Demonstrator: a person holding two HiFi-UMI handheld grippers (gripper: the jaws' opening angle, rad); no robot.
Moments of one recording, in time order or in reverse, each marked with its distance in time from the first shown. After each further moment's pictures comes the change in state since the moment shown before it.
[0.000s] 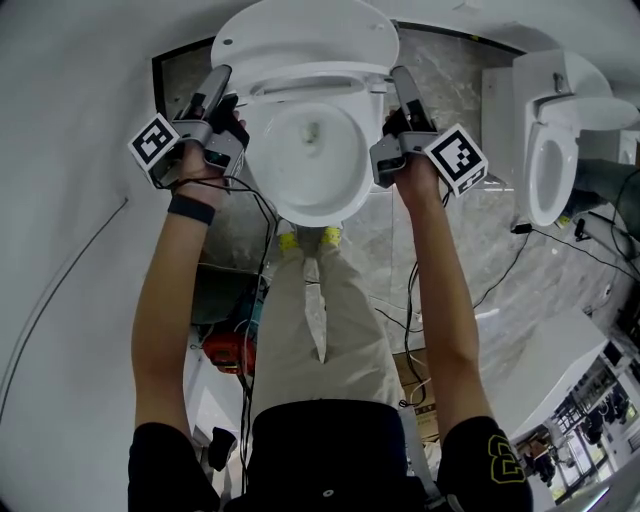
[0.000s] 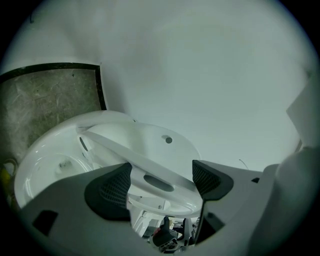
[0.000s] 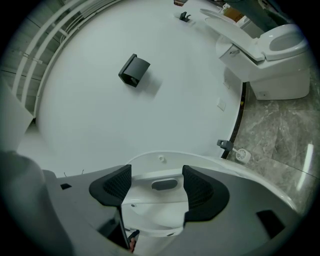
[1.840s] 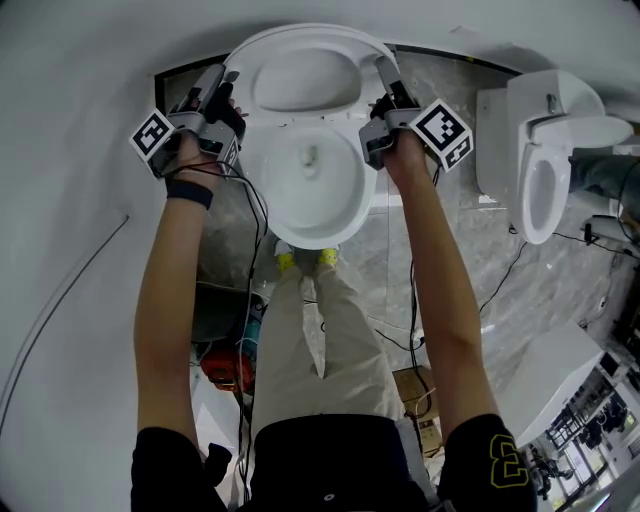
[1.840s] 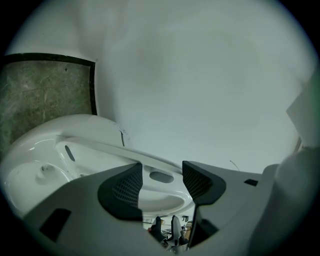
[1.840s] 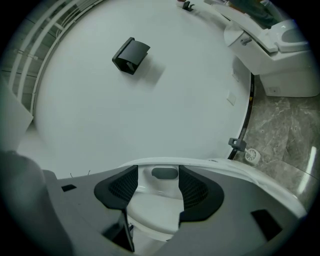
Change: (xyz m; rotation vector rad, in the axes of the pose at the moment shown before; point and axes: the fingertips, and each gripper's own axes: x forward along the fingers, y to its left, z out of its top) left arm 0.035 -0.009 0.051 -0.057 -0.061 -0.106; right arm 0.078 0.000 0.003 -0.016 0.049 0.023
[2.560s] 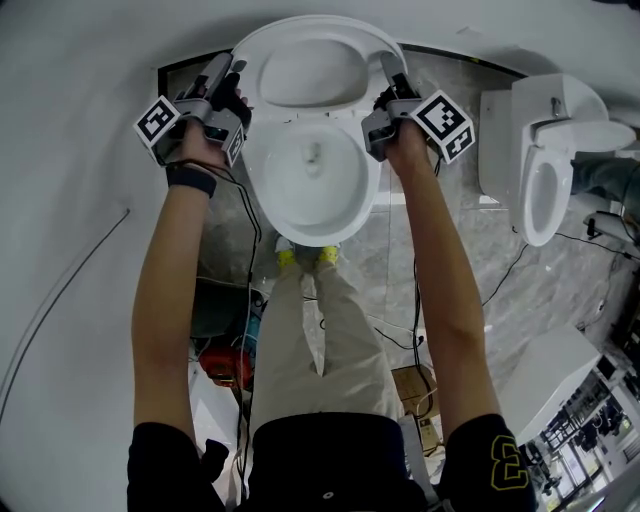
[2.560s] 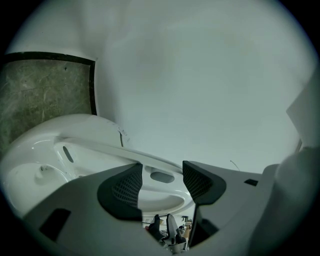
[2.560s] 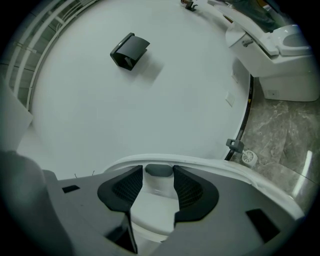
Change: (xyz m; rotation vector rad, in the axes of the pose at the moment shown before) left arm 0.005 0.003 0.003 -0.005 0.006 0.002; right arm 0.010 -0.010 -0.005 -0.022 0.003 -0.040
